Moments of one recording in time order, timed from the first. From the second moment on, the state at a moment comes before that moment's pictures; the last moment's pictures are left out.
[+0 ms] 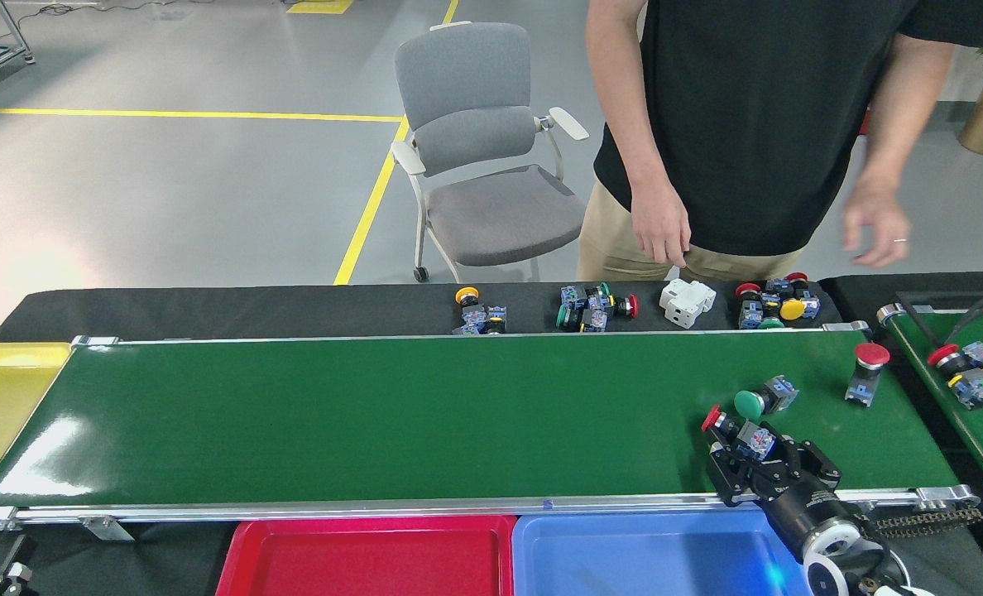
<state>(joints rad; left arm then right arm) 0.20 0.34 0.64 -1.27 -1.35 -0.72 0.25 -0.13 -0.19 0.01 -1.31 1.12 -0.25 0.19</state>
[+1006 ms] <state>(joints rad) 0.18 0.34 0.64 -1.26 -1.35 -0.73 0.24 -0.02 0.11 0.47 -1.44 1.30 -0.60 0.22</state>
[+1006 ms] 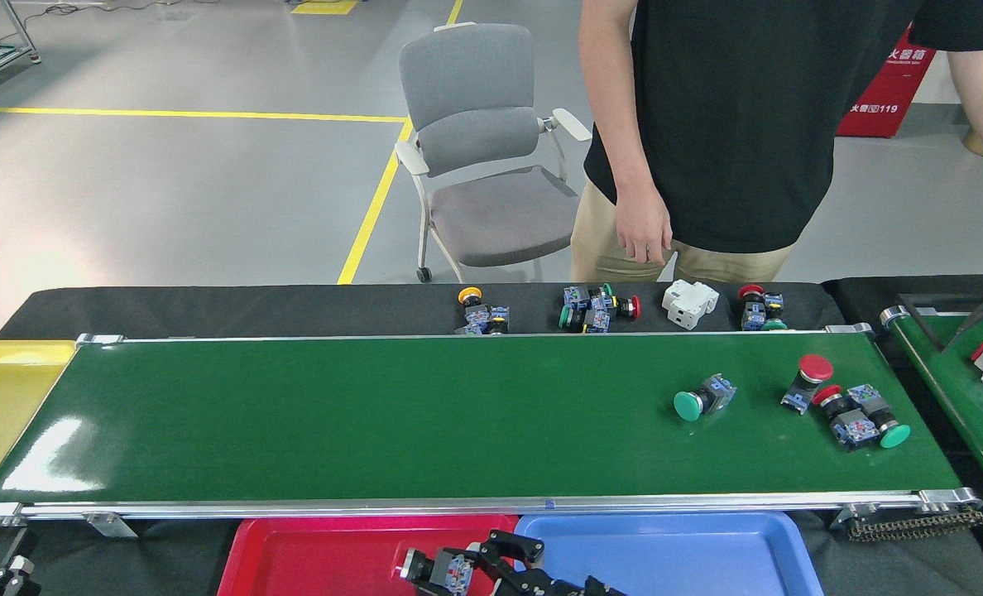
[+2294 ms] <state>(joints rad) 0.18 0.34 0.64 -1.24 -1.35 -0.72 0.24 0.39 -0.02 -0.05 -1.75 1.30 -0.09 -0.16</state>
